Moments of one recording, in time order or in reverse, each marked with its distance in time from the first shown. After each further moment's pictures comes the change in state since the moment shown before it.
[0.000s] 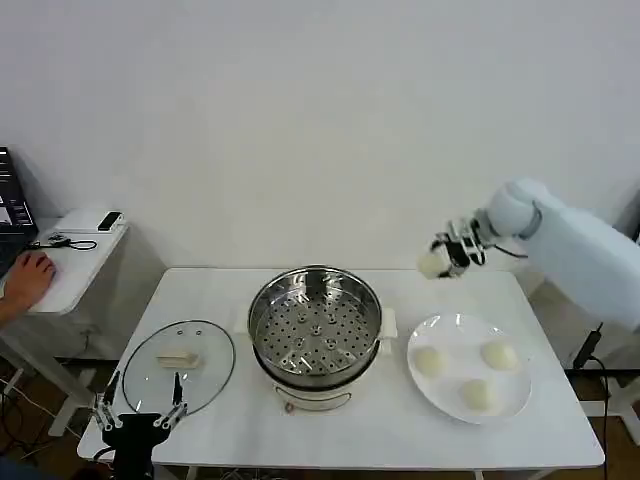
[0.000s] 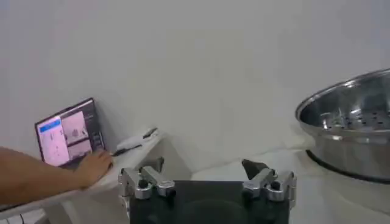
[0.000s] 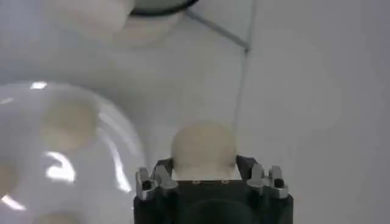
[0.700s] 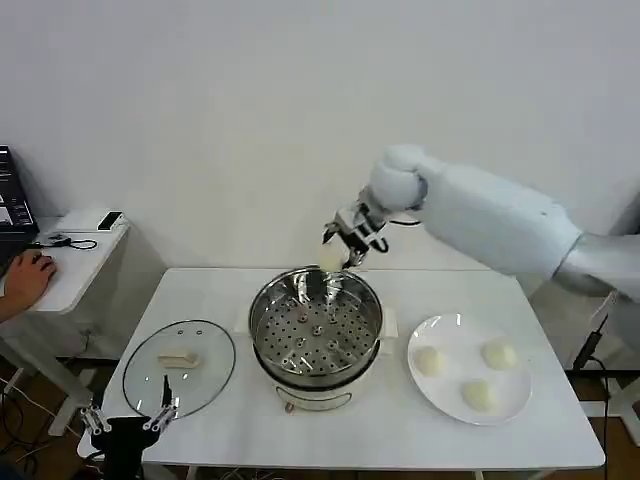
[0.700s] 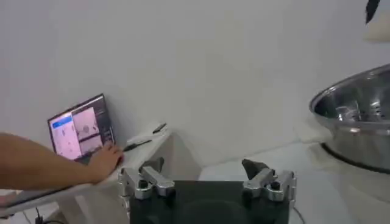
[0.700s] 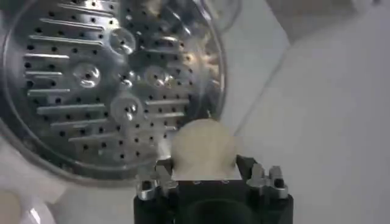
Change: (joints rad) left arm 0.010 -0.014 -0.028 0.008 -0.001 -0.003 -0.004; right arm 0.086 0.263 -0.266 0.063 0.030 0.127 0.019
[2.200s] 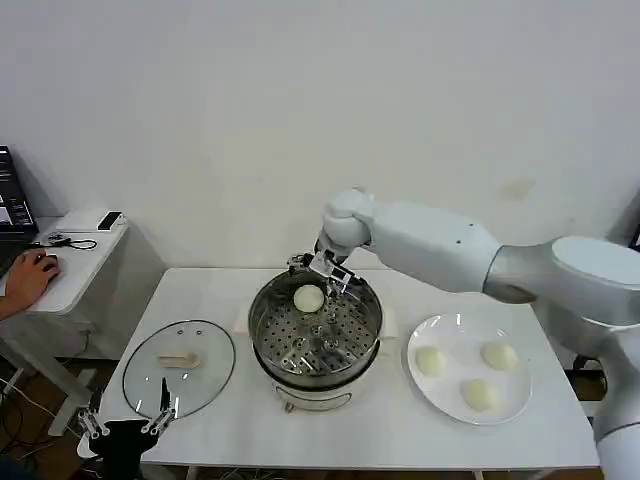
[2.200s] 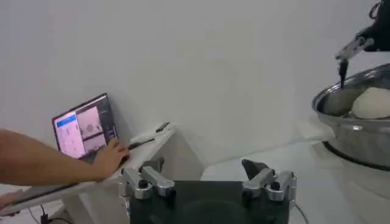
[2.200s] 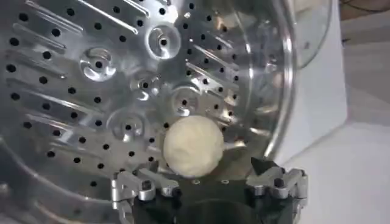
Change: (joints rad) left arm 0.019 0.002 0.010 -0.014 0.002 -0.009 -0.008; right arm 0.021 0.050 -0.063 -0.046 -0.111 0.204 0.068
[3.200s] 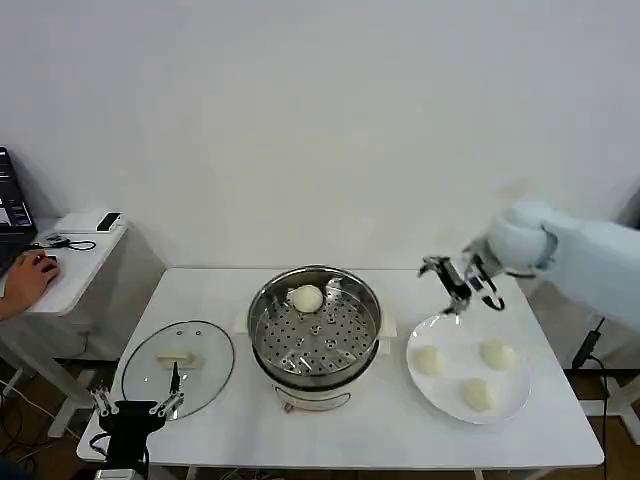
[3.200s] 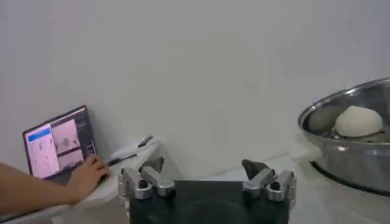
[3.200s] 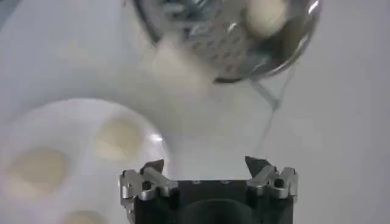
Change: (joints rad) left arm -0.075 0.084 0.002 0.019 -0.075 0.031 0.042; right arm -0.084 -0.696 -0.034 0.406 0.152 -0.391 0.065
